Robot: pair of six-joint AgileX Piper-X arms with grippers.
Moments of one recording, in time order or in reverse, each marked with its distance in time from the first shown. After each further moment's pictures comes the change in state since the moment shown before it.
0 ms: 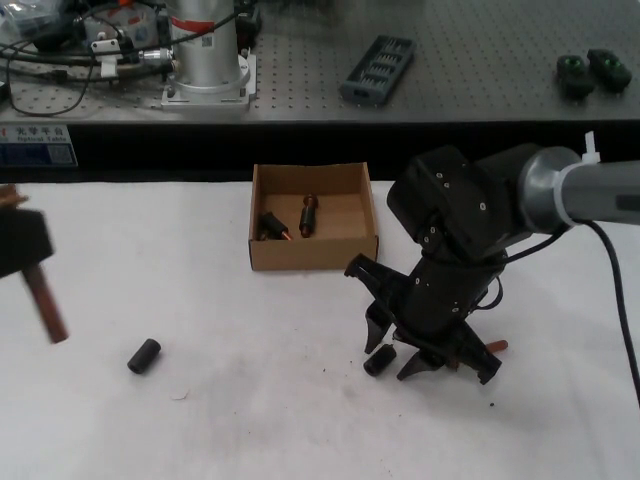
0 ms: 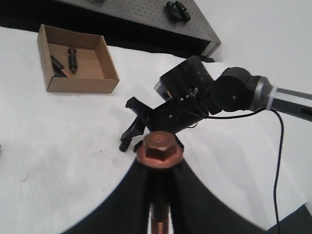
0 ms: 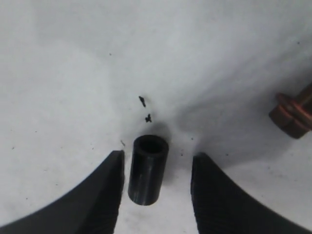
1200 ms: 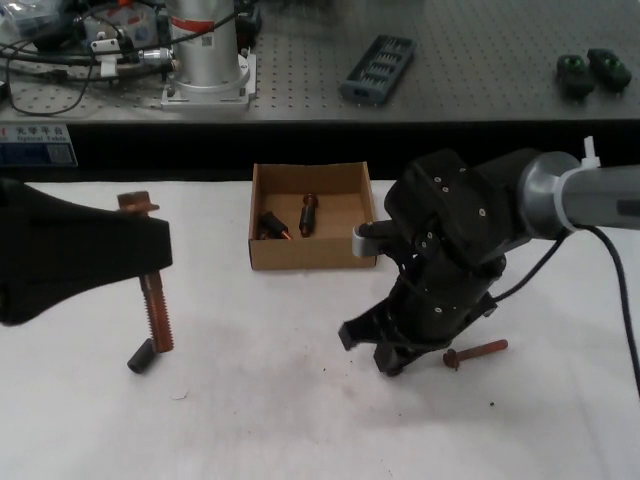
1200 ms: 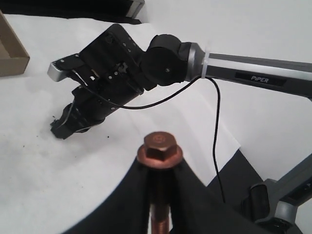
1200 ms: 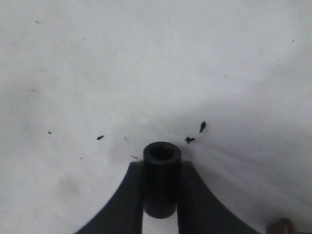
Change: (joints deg) left arm 0.0 7.8 1.6 -9.6 19.3 3.2; right arm 0.4 -0.5 1.4 -0.8 3.4 -59.8
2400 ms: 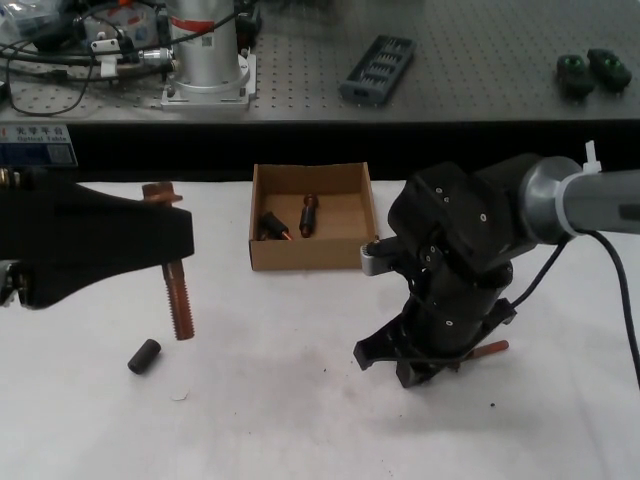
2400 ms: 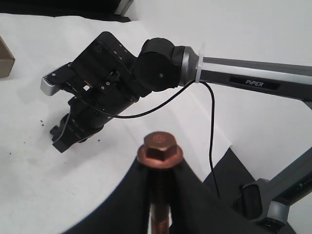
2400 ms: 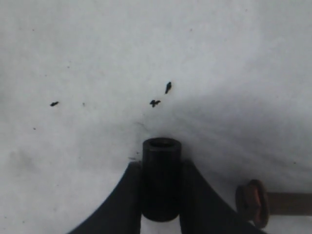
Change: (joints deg) left arm 0.0 2.8 0.1 -3.4 2.6 -0.2; right arm 0.0 0.3 1.2 4.8 5.1 -0.4
